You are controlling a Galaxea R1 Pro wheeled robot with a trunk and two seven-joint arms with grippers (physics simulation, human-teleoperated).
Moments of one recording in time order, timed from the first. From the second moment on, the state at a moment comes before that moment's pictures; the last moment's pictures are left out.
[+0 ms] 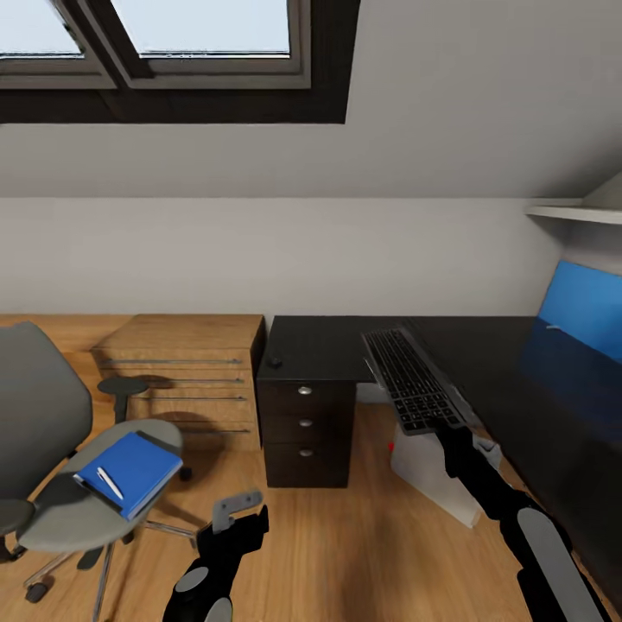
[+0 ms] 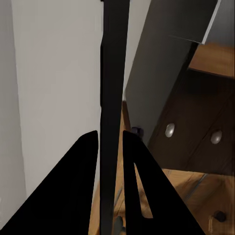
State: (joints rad) left arm -0.06 -0.04 -0.38 -1.53 0.46 0.42 0.59; right arm -0.22 -0.08 -0.15 -1.47 -1.42 0.36 -0.07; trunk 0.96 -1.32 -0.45
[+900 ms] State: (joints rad) left arm -0.06 -0.04 -0.38 -1.52 0.46 0.42 0.59; right arm -0.22 -0.08 -0.21 -1.44 -1.42 0.36 -0.07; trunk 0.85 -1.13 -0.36
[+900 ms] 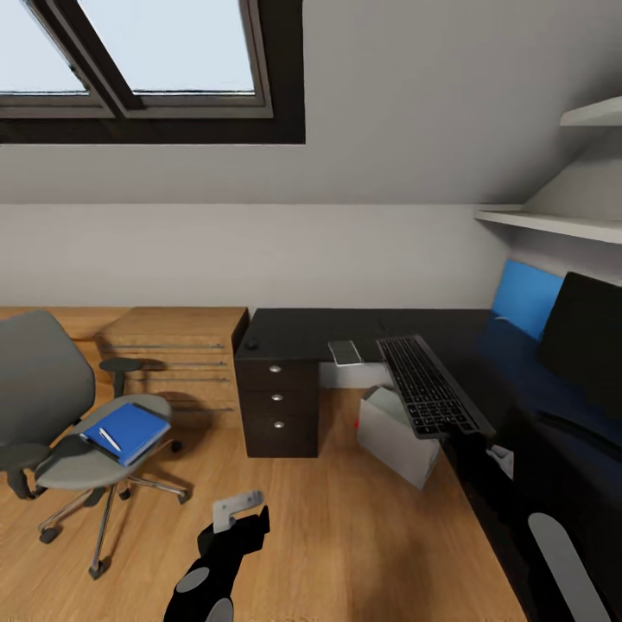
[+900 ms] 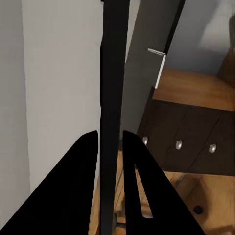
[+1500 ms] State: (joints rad) left arm -0.06 -0.04 -0.39 -1.52 0.46 0.42 0.59; right arm -0.22 -0.08 -0.24 -1.40 -1.48 0.36 -0.07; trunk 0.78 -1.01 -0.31
